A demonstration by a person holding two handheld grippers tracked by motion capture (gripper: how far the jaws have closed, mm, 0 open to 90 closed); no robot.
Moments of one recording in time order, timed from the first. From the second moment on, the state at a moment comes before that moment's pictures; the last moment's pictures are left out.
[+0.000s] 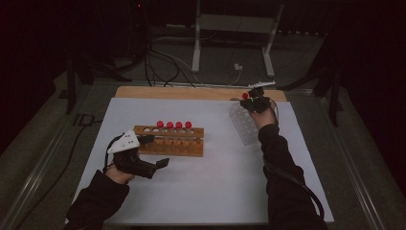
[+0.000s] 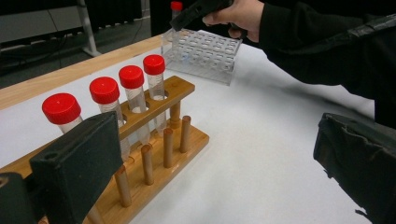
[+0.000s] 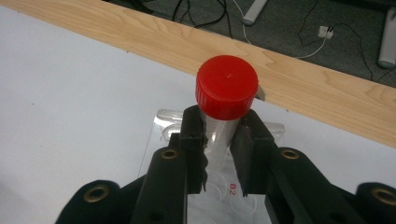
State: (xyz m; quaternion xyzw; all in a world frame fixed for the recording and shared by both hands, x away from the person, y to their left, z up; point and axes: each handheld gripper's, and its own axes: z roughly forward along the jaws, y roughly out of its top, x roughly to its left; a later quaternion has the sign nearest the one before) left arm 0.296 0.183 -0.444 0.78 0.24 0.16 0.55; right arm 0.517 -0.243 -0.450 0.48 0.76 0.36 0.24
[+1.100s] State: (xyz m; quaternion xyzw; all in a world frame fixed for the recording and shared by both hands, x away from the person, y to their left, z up) left arm 0.295 0.182 -0.443 0.78 0.24 0.16 0.55; right arm 0.503 -0.249 -0.412 0.47 0.75 0.39 0.27
